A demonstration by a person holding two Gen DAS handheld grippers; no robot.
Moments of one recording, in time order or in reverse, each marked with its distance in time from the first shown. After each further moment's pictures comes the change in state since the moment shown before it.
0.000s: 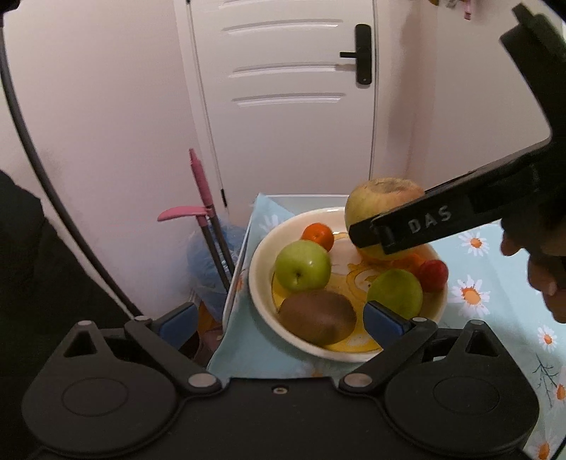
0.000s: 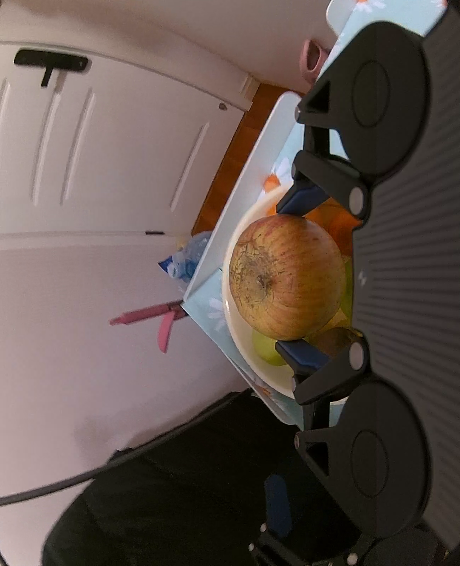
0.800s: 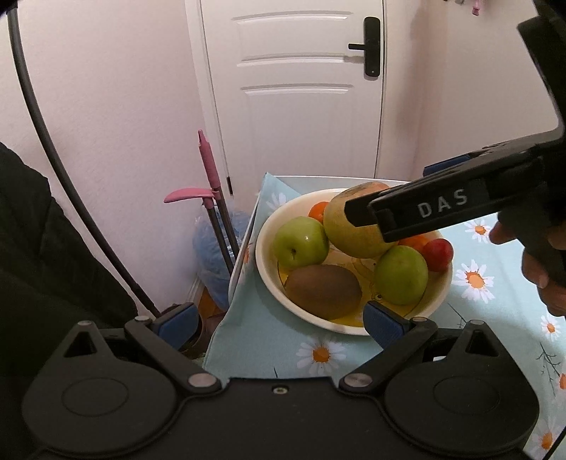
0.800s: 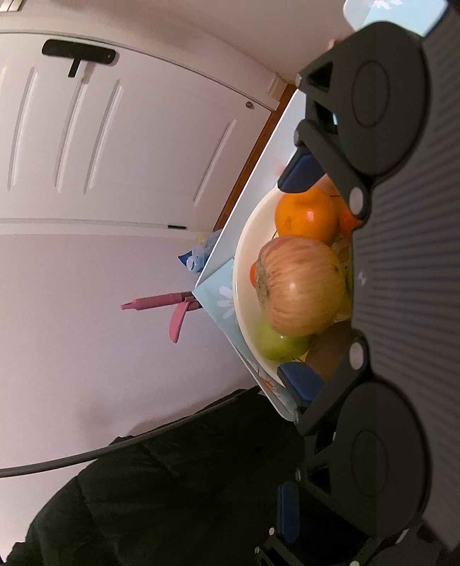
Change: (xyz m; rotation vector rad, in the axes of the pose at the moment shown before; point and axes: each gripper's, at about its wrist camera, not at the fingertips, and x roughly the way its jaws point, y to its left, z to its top) left arm -0.004 0.002 -0.014 -0.018 0.023 0.012; right arm -0.012 0.012 -0.007 -0.040 -0.096 -0.020
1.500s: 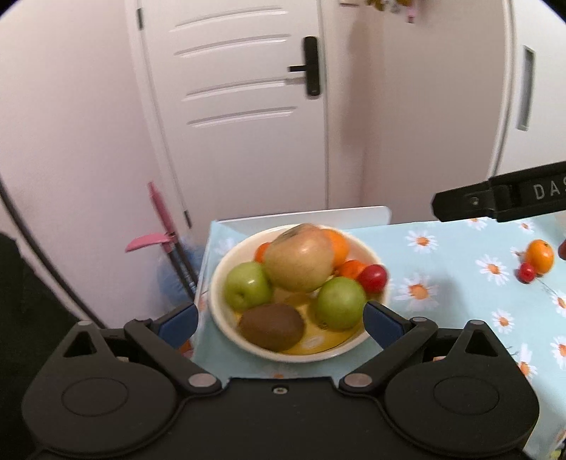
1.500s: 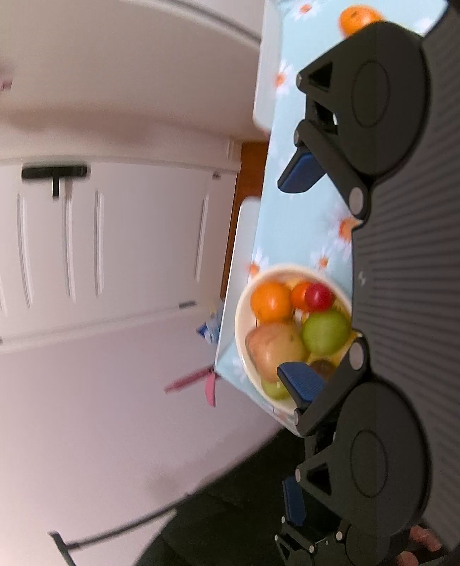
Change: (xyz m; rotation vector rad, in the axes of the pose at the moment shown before) left arm -0.032 -0.026 0.024 0.140 -0.076 -0.141; right arm -0.127 -0.038 -0.034 0.317 -0.049 -0.252
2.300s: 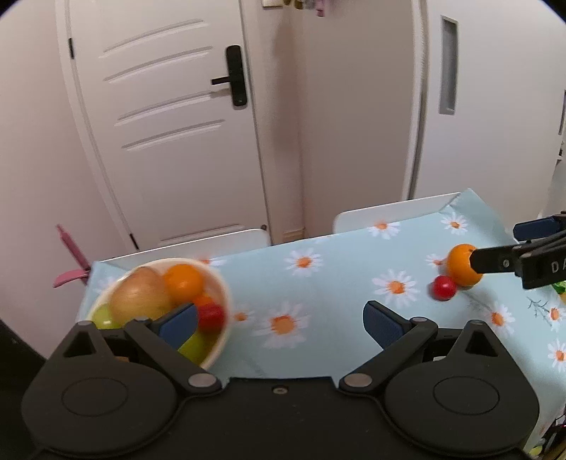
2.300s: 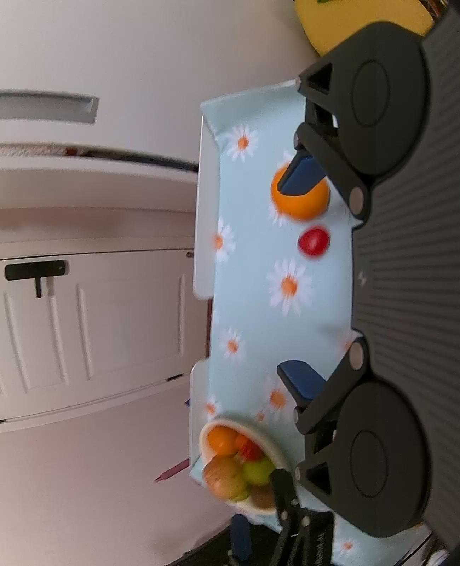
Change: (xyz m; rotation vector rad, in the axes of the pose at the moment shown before) left arm 0.007 -0.150 0.026 0.091 -0.013 -0.107; right arm -0.062 -0.185 -0.061 0.045 0.058 -0.119
